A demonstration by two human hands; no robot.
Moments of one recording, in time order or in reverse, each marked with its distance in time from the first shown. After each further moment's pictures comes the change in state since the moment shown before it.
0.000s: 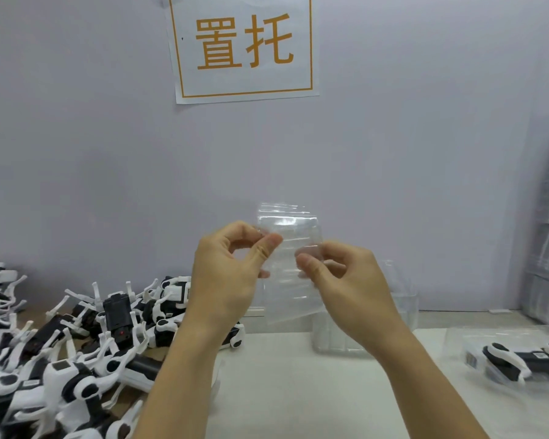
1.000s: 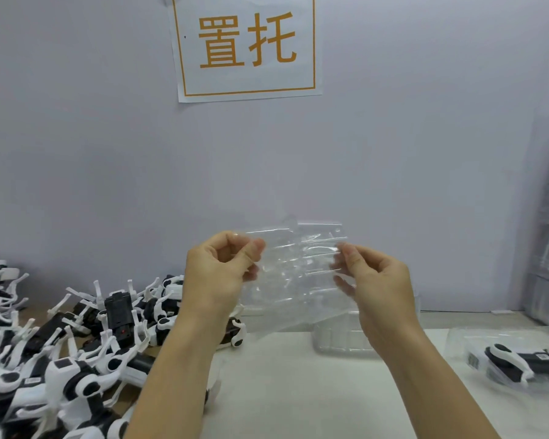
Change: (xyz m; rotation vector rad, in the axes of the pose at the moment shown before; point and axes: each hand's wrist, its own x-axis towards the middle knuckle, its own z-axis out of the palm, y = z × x) left_hand 0.002 -0.011 -0.008 -0.155 0.081 -0.225; right_hand 0.007 0.023 -0.011 0.374 0.316 0.296
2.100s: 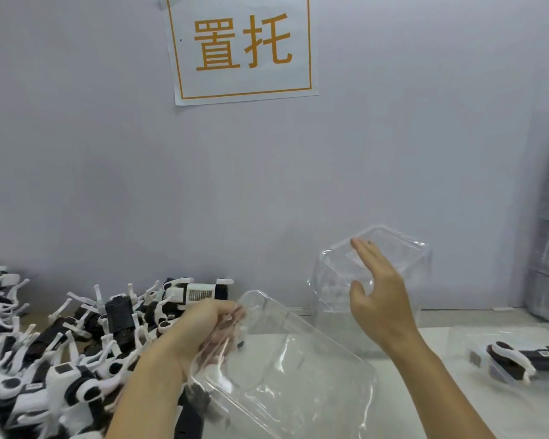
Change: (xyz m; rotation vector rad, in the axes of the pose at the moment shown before) left_hand 0.002 -0.043 -0.044 0.226 -0.297 -0.690; right_hand 0.020 0.035 -0.030 -0.701 -0.130 -0.418
